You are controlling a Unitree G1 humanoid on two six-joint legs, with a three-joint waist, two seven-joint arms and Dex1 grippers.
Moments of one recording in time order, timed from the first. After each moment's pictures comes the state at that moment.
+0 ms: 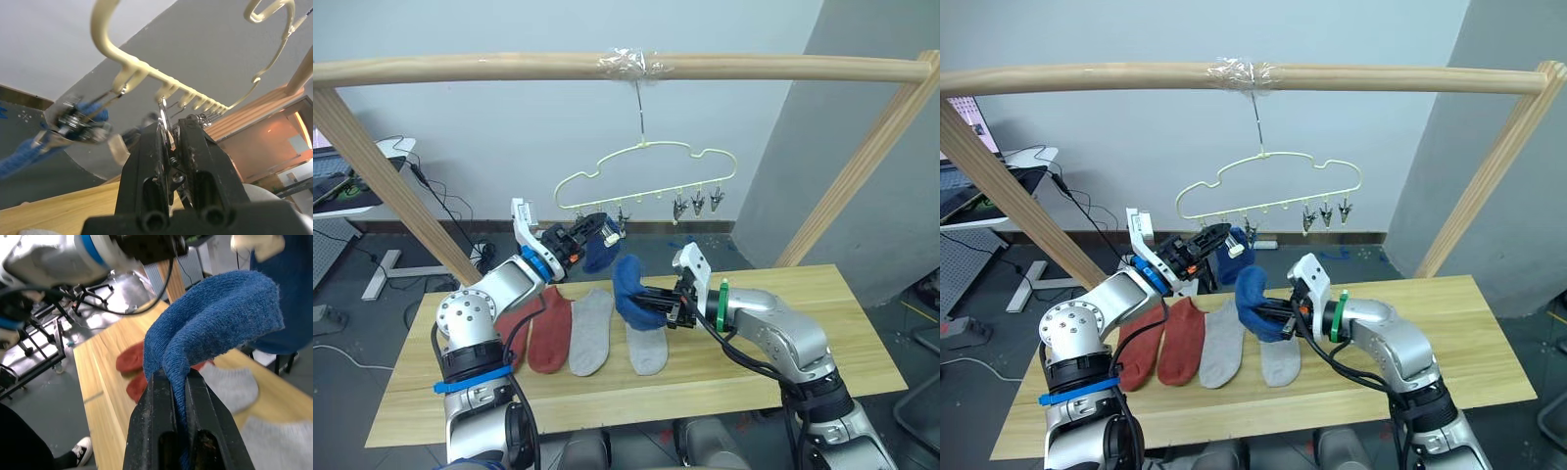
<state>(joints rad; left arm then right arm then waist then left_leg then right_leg) -0.49 0.23 0.47 0.07 -1.19 1.08 -0.19 -0.37 -0.23 0.24 -0.23 0.40 0.78 0.79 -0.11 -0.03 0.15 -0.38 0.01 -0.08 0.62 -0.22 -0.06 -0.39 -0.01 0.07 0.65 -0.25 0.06</state>
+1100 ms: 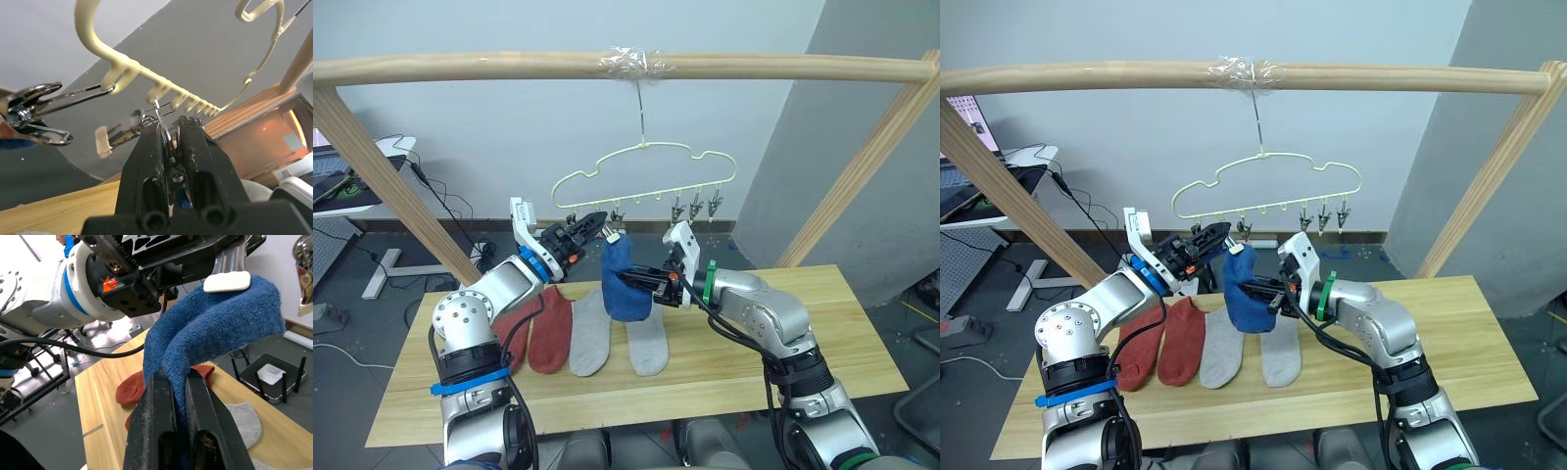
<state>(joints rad) -0.48 0.23 0.46 0.05 -1.22 1.08 -0.18 -0.49 -0.15 0.22 -0.09 0.44 0.75 0.74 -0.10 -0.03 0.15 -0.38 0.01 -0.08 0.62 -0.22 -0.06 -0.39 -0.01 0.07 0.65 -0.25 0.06</state>
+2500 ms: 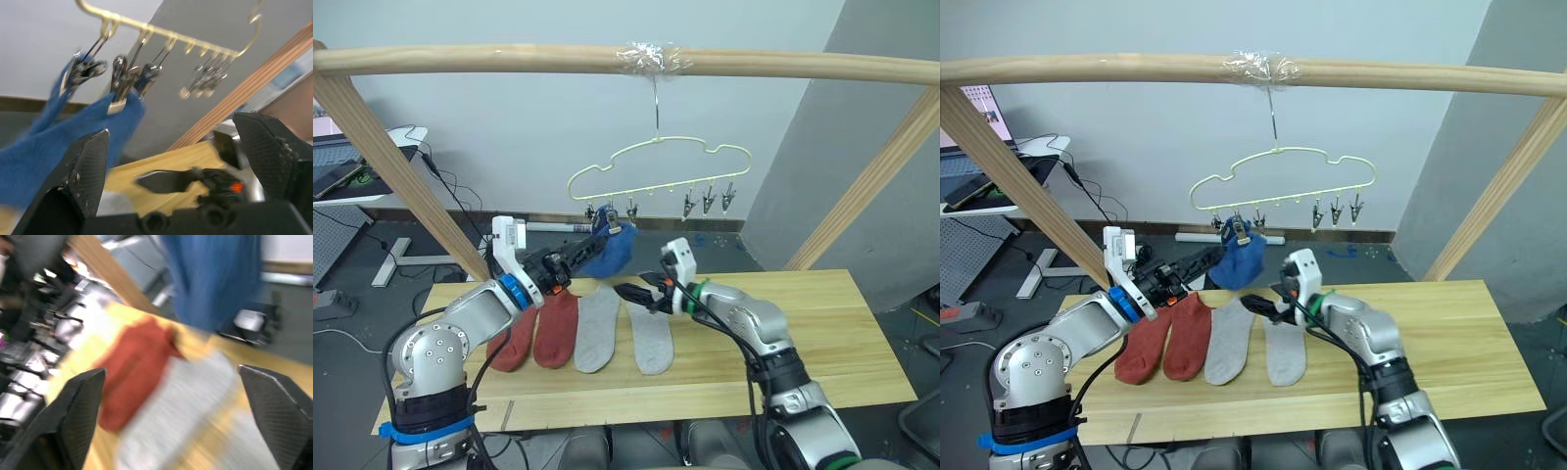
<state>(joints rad) -0.24 0.43 0.28 -0.30 -1.05 0.94 -0.28 -0.41 -0.12 0.16 0.09 0.41 0.77 0.57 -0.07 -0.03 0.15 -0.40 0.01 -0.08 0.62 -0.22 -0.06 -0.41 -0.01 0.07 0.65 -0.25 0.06</state>
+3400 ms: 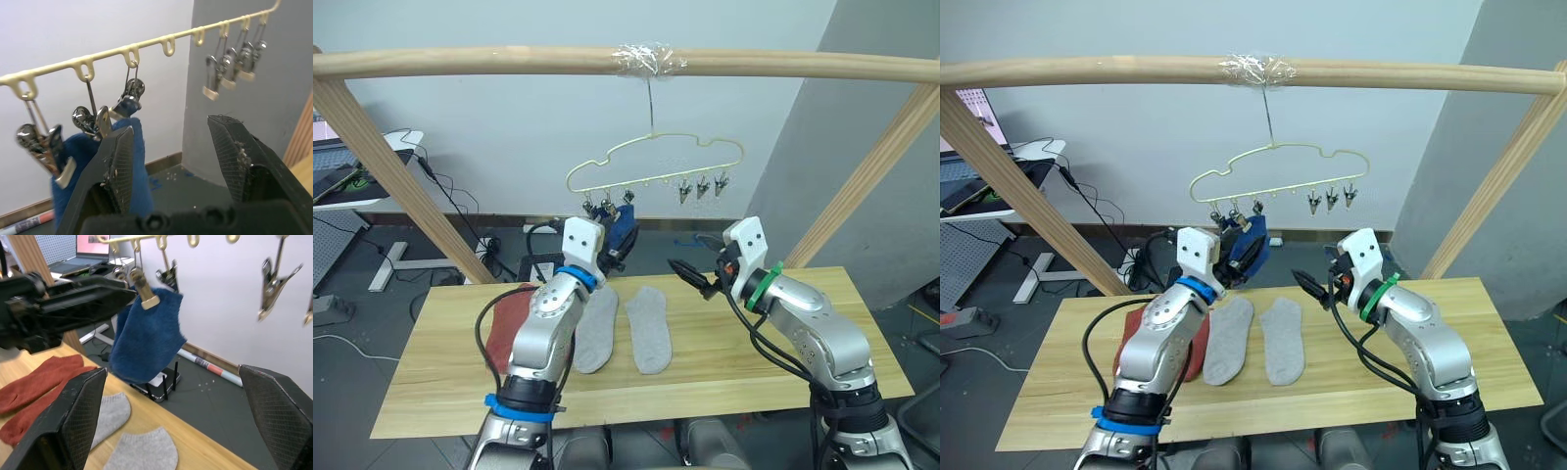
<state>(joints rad) -0.37 0.10 -0.05 0.05 -0.28 0.18 -0.29 -0.28 -0.31 0.08 -0.35 0.34 0.64 0.49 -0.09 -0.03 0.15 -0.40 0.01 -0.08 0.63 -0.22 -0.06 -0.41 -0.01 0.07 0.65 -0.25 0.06</state>
